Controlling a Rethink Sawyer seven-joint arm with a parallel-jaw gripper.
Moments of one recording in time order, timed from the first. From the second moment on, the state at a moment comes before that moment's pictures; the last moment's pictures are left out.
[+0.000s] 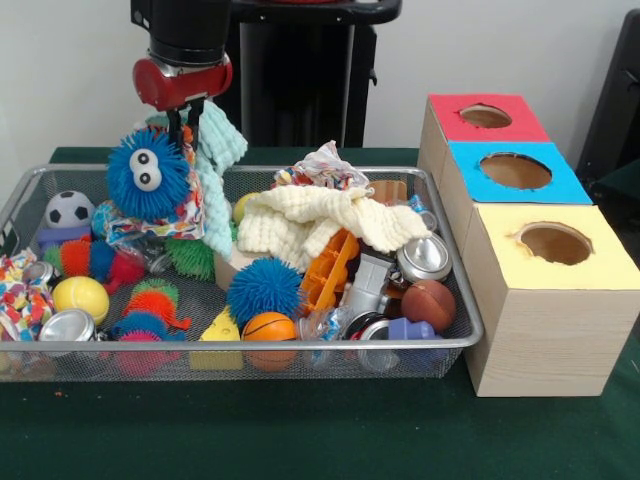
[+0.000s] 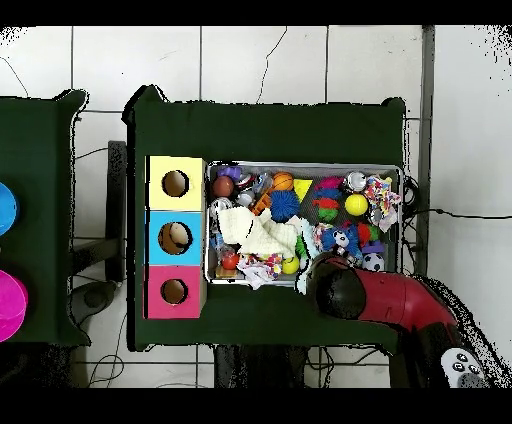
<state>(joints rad) -0.60 -0.78 0.09 1.90 -0.44 0.38 0.73</state>
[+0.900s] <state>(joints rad) -0.58 -0.78 0.09 1.89 -0.43 0.38 0.73</state>
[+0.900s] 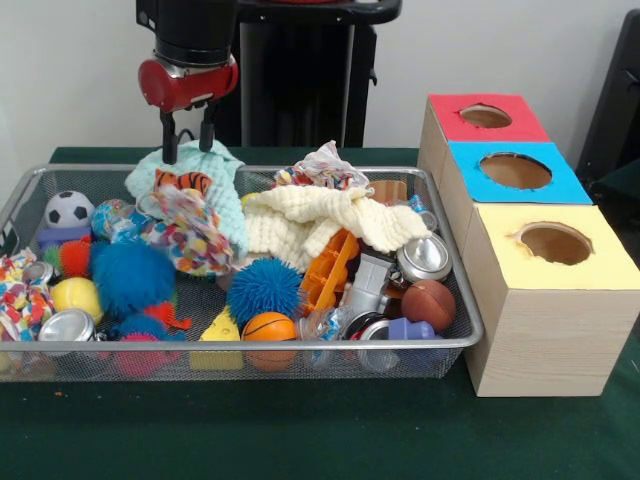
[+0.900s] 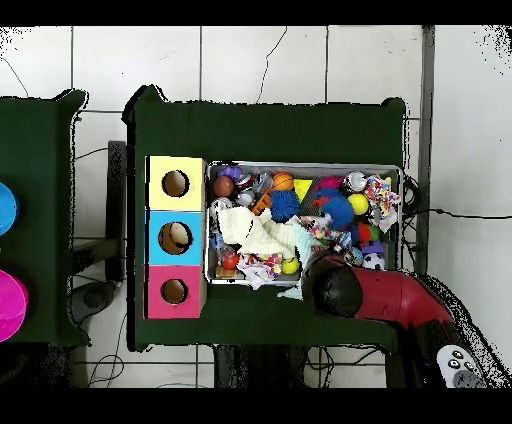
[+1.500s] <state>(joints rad) -0.58 -0.78 0.09 1.89 -0.43 0.38 0.73</state>
